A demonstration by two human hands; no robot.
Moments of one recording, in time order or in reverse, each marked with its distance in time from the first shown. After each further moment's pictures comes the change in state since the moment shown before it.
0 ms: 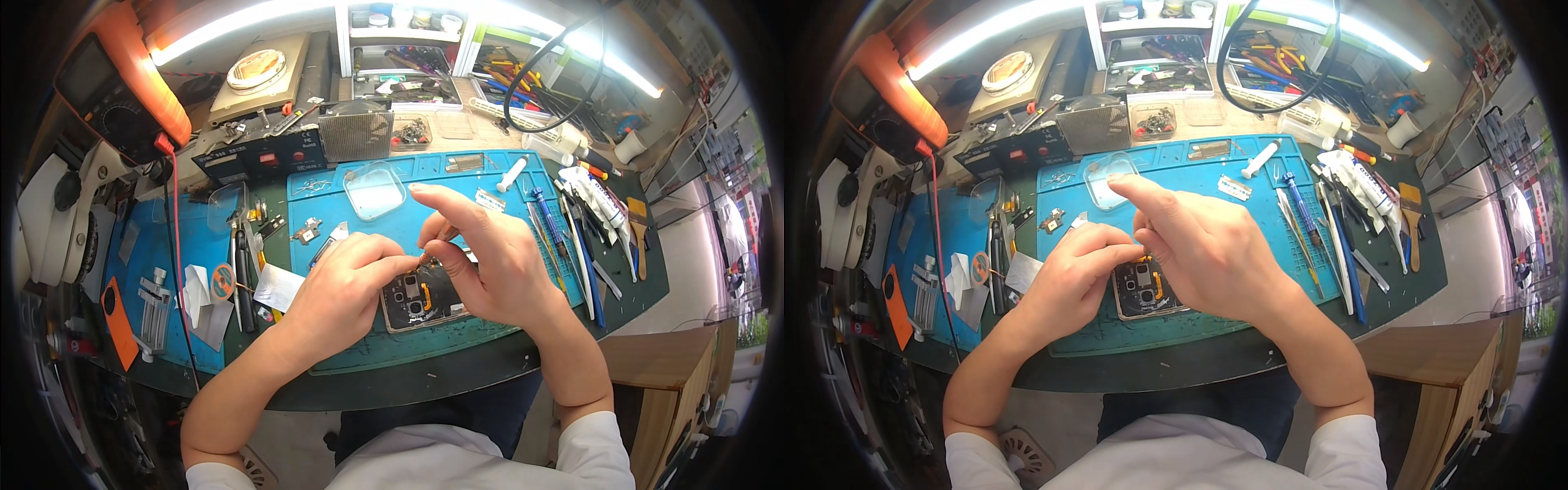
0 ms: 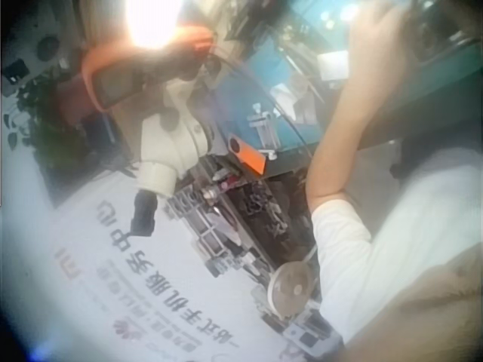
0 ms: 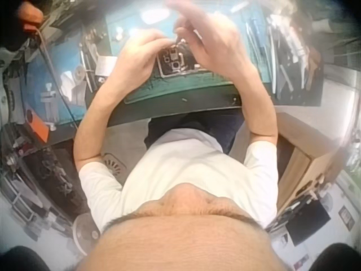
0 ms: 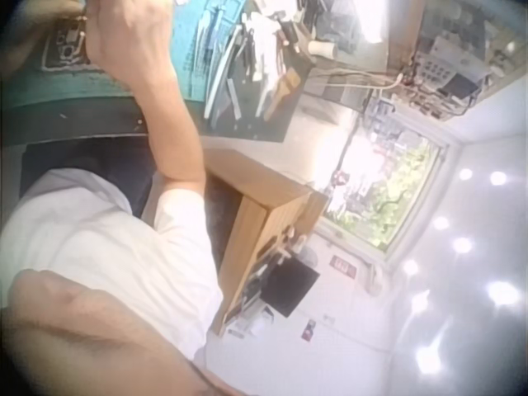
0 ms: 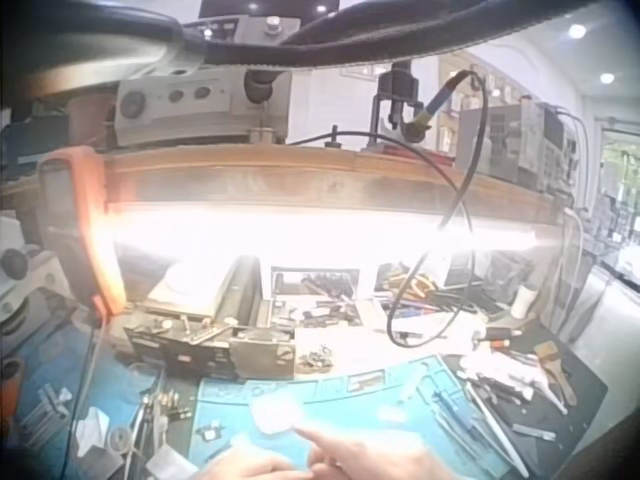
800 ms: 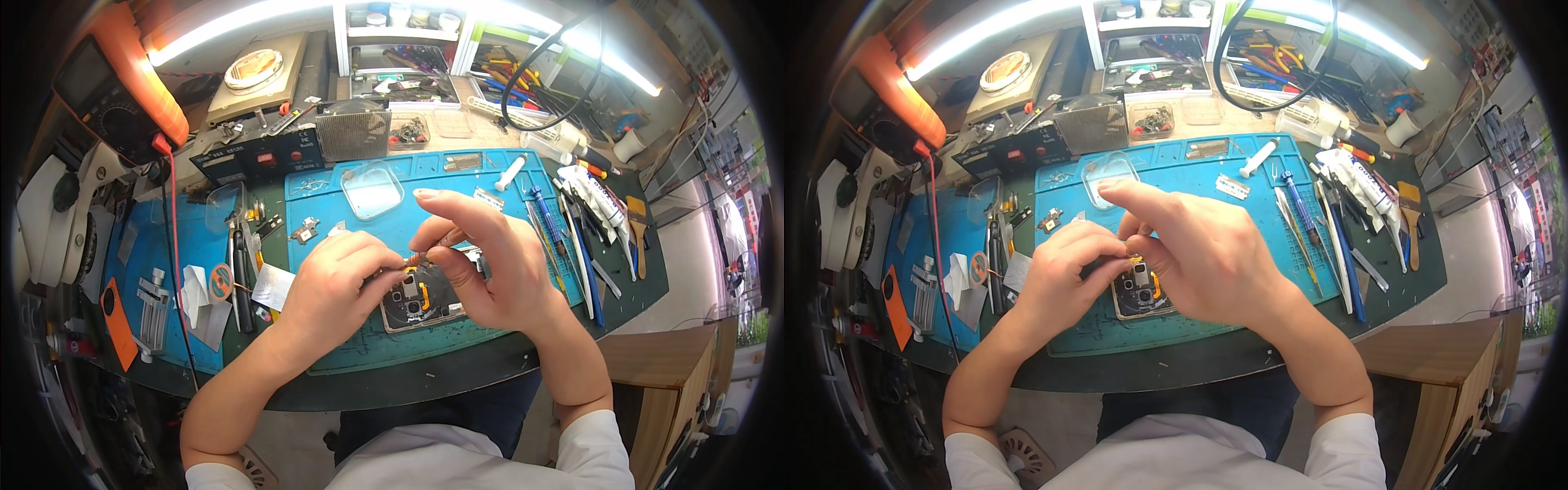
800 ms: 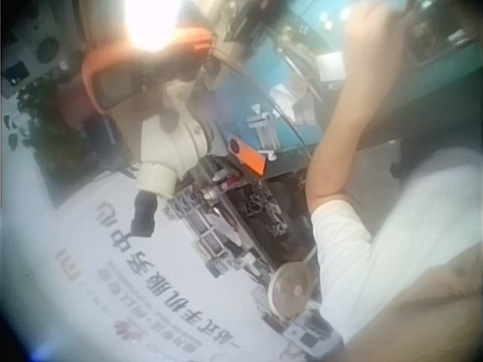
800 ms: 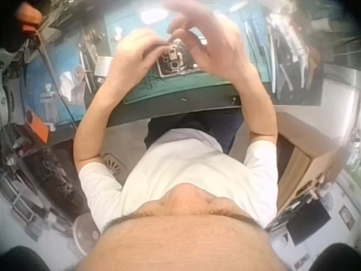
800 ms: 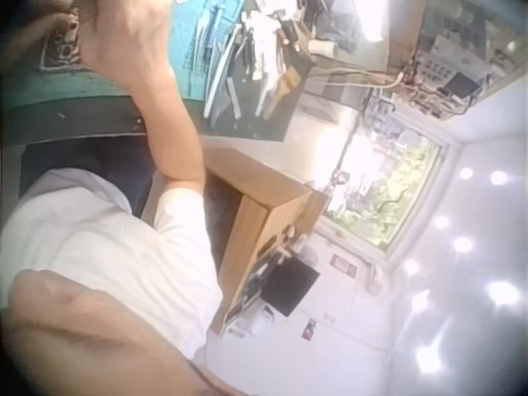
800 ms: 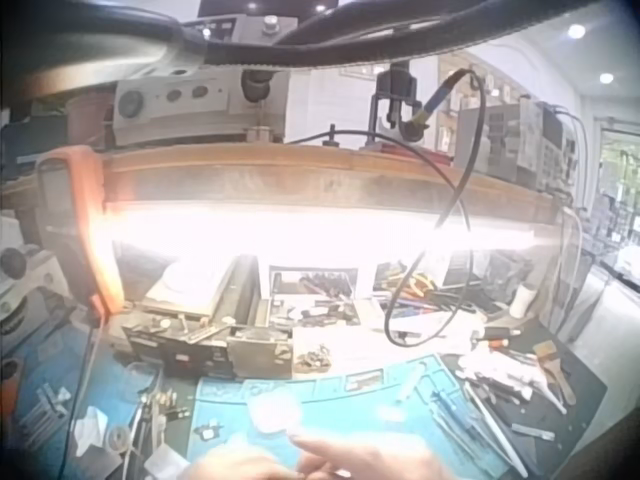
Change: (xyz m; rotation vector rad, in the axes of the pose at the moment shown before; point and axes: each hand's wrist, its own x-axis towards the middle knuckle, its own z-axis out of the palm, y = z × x) left_hand 0.004 0.007 -0.002 0.025 0.115 -0.091; right_hand 0.002 -0.005 -0.002 0.120 0.054 -0.063
